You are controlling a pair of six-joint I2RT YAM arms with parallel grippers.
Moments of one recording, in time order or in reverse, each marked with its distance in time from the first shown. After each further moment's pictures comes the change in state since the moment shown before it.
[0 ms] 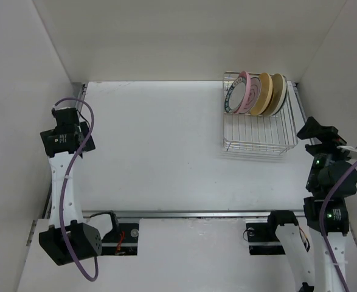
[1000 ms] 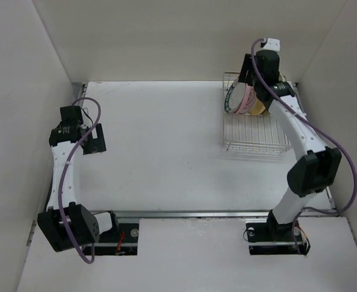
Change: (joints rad) left arm 0.002 0.100 -0.001 -0.029 0.322 0.093; right arm 0.242 1.241 0.824 -0.093 -0.116 -0.274
